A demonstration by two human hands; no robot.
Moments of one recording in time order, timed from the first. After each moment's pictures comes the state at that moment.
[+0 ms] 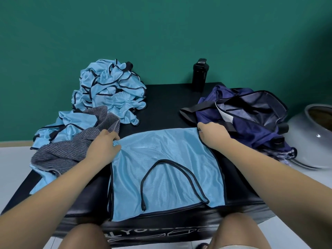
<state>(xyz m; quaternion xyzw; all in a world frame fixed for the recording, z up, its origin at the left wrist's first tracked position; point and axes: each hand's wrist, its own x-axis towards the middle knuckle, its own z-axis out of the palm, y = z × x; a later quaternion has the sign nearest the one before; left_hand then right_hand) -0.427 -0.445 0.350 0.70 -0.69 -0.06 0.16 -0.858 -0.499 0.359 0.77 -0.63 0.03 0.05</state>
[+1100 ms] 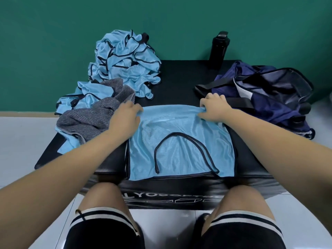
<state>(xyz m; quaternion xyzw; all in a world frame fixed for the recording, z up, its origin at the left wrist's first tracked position) -0.456 -0.410 0.371 0.66 -0.74 0.00 0.14 -0.816 -0.507 0.377 0.81 -0.59 -0.04 -0.01</state>
